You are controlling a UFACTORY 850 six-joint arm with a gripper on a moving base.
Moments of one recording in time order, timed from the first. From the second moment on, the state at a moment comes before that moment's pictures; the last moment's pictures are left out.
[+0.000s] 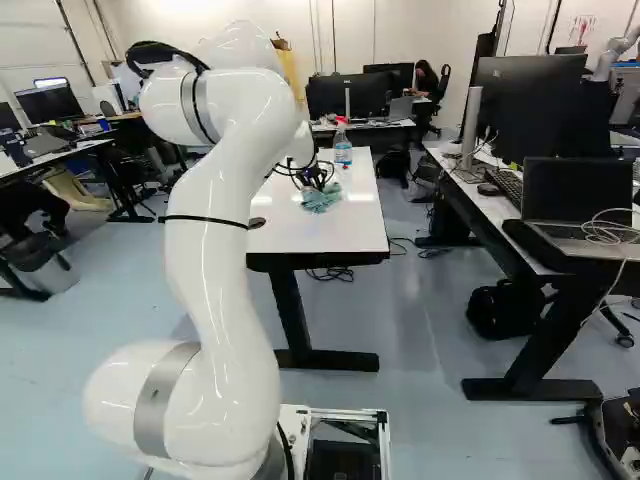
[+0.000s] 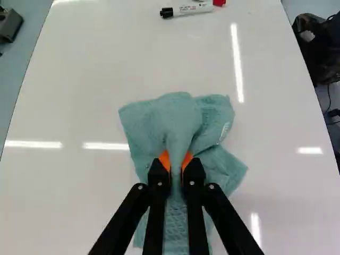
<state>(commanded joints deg) -1.2 -43.7 -94.9 0.0 -14.6 0.0</state>
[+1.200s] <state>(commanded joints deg) 5.7 -41.5 -91.7 0.0 -14.6 0.0</state>
